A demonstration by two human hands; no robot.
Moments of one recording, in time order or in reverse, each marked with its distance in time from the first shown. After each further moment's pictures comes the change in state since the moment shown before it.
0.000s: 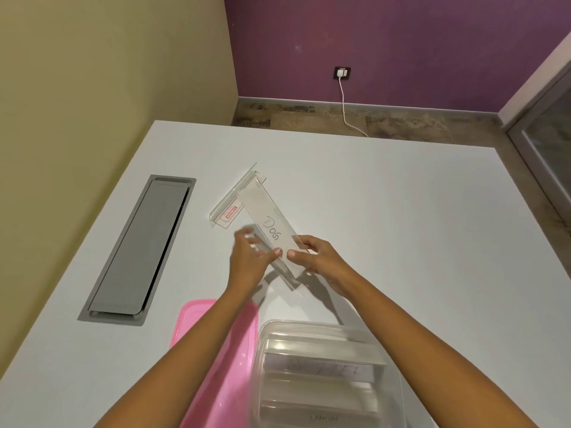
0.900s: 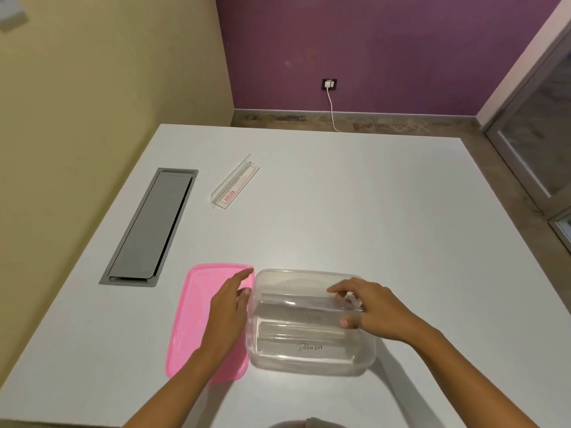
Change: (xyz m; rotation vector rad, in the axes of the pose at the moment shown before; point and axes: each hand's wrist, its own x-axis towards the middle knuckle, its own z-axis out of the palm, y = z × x) left_hand -0.165 -0.077 -0.036 0.279 -0.039 0.295; right_hand -0.218 0.034 -0.026 -0.886 0.010 -0.032
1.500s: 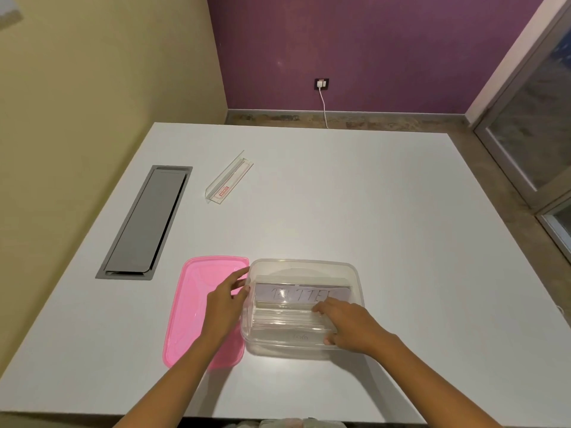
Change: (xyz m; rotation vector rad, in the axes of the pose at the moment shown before) left_hand -0.003 -0.008 0.005 -0.017 -0.034 -0.157; right_hand -0.001 0.016 0.065 -0.344 -0.140 -0.038
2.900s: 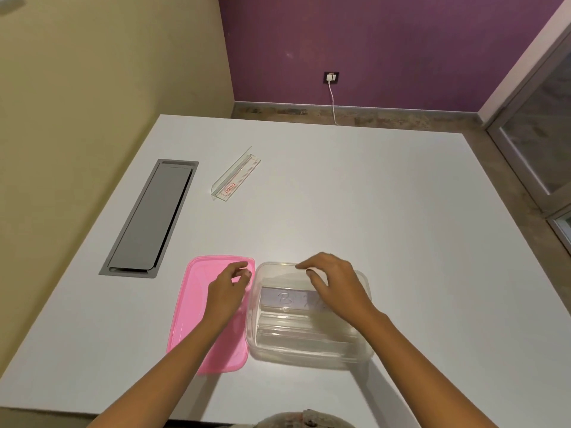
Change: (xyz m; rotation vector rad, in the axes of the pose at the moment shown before) left_hand 0.032 -0.001 -0.005 0.007 0.036 -0.071; right_hand 0.042 -0.032 -0.043 0.385 0.605 -0.191
